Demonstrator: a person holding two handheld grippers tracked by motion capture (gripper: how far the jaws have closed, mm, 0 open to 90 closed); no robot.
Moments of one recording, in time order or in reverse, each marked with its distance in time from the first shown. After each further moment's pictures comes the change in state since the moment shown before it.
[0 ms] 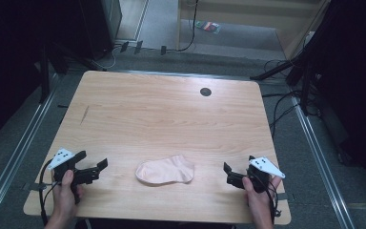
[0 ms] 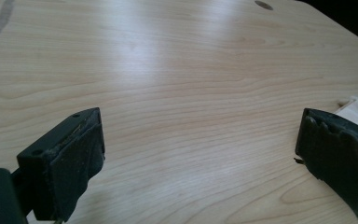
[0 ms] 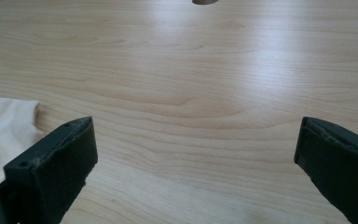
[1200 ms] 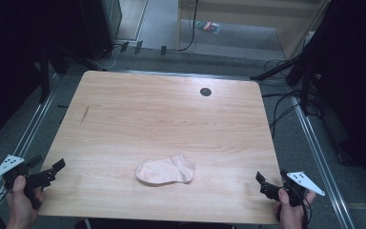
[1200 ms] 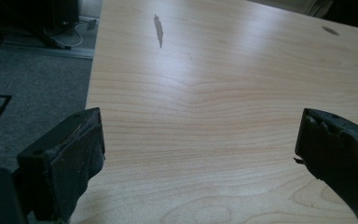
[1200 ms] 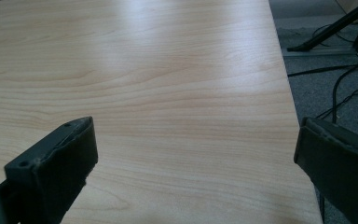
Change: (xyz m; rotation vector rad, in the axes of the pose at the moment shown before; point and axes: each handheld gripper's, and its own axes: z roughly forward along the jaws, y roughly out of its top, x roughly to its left) left arm 0.087 -0.010 -0.056 -0.063 0.133 -0.045; right arm -0.084 -0.035 -0.046 -0.022 -0.093 0.118
